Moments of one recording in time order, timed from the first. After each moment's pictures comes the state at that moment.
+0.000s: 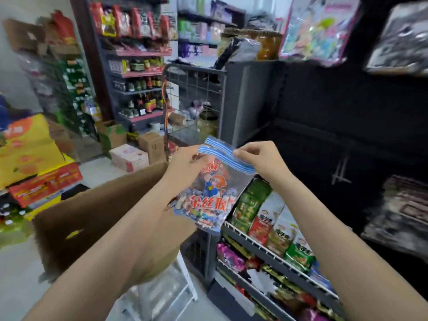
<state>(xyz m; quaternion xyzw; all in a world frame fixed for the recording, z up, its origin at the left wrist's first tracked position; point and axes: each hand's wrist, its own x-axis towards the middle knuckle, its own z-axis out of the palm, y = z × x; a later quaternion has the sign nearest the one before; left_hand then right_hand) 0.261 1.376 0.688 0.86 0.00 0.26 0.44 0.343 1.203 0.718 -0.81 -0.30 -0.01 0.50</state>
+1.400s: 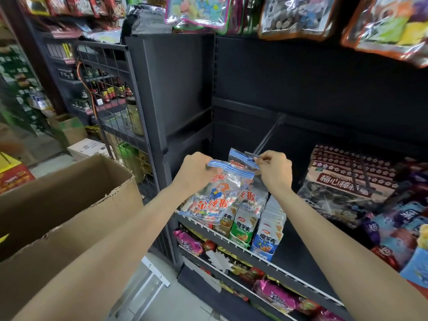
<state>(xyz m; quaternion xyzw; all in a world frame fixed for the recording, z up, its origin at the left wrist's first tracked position) 0.352 1.181 0.661 0.94 0.03 0.13 0.32 0.430 1.003 0.641 -0.89 -0.04 -0.13 0.43</state>
